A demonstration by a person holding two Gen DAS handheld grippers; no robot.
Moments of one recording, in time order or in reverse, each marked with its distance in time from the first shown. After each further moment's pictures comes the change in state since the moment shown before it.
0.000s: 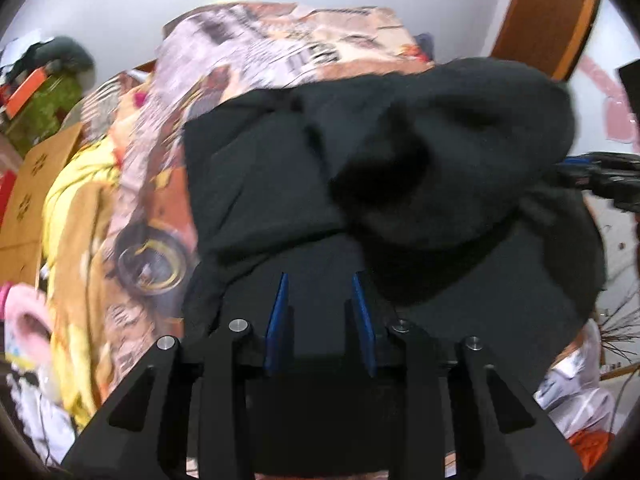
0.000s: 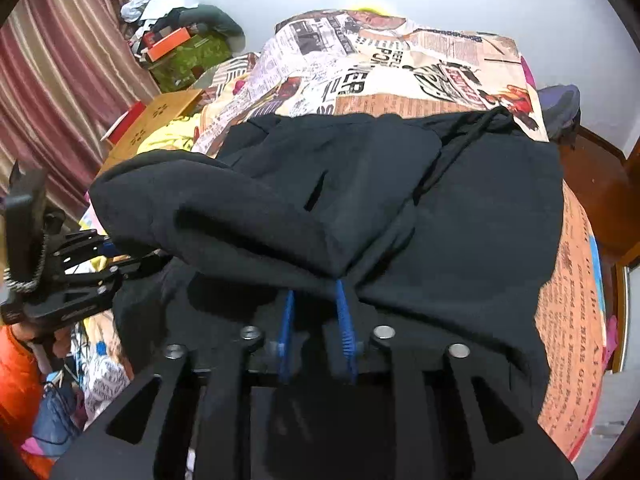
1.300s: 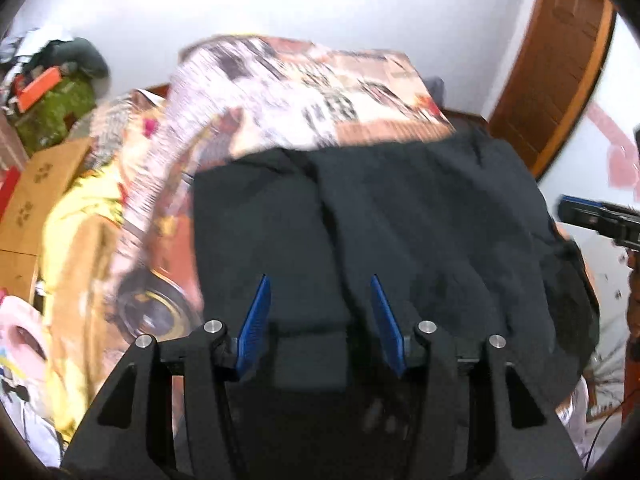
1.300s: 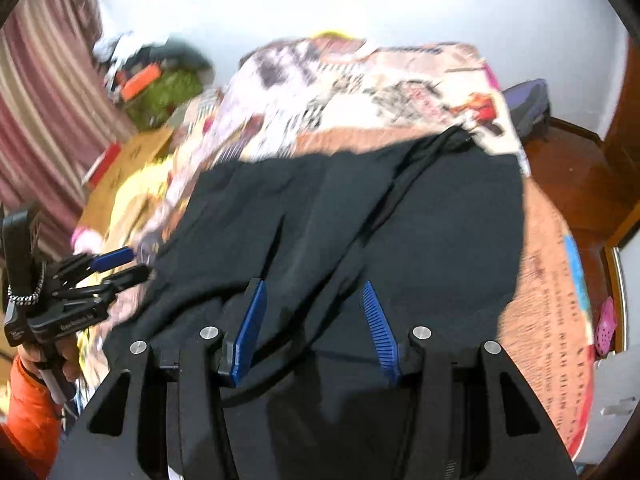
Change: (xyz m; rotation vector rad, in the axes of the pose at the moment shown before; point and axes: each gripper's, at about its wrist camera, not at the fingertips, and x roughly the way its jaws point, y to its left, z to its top) left arm -0.014 0.016 0.049 -0.087 -0.162 -0.009; right arm -0.024 -0.034 0.018 0.141 -0.169 -0.087
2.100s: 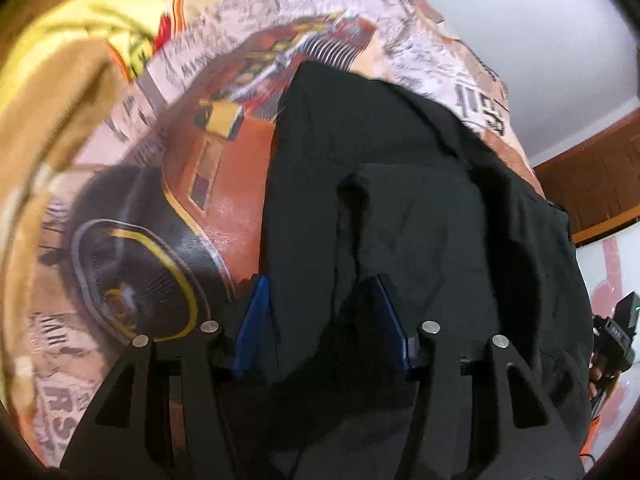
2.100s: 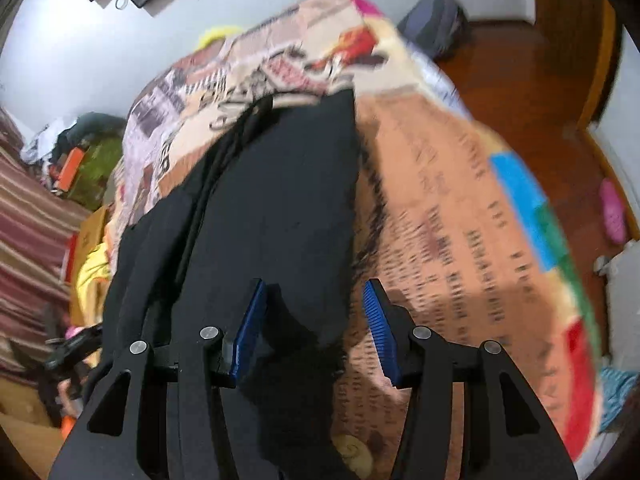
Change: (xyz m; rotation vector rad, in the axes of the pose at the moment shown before) left arm 0.131 0.135 -0.024 -0.518 0.236 -0.161; right arm 0.056 -0.140 -0.004 0.413 0.146 0.037
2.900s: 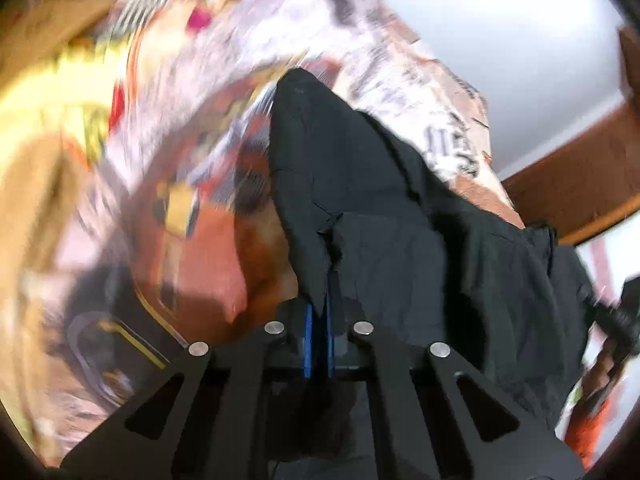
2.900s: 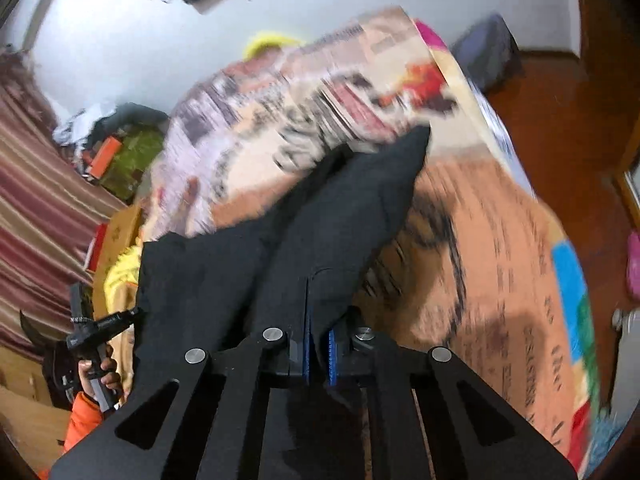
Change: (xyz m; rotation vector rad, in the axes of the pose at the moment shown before) left arm -0.028 -0.041 0.055 0.102 -0.089 -0.034; right arm -0.034 0.073 0.047 -0.211 -0.107 0.072
